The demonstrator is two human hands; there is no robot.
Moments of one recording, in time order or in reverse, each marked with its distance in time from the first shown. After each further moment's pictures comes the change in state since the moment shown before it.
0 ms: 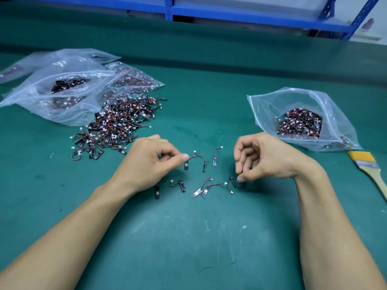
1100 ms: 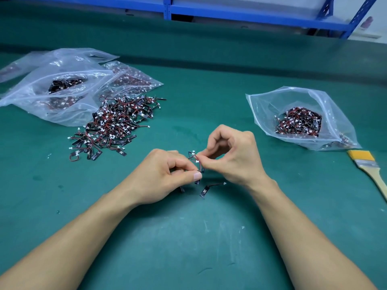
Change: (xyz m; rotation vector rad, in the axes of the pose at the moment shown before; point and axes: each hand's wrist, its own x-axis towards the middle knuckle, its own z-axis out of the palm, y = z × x) left_hand -0.010 0.021 0.010 -0.252 -0.253 -0.039; right_hand 0.027 -0.029 0.073 -0.055 0.595 -0.524
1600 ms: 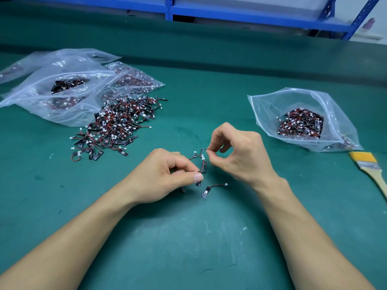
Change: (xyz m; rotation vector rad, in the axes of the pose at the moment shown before) left_hand -0.001 0.000 -0.004 -0.105 -0.045 -0.062; right_hand 0.005 0.008 -0.012 -0.407 -0.005 -0.240
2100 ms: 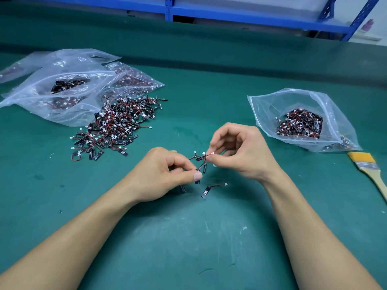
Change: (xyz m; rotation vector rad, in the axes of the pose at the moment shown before) left_hand 0.001 0.002 0.000 0.033 0.057 -0.017; right_hand 0.003 -0.001 -0.012 0.693 -0.204 0.404
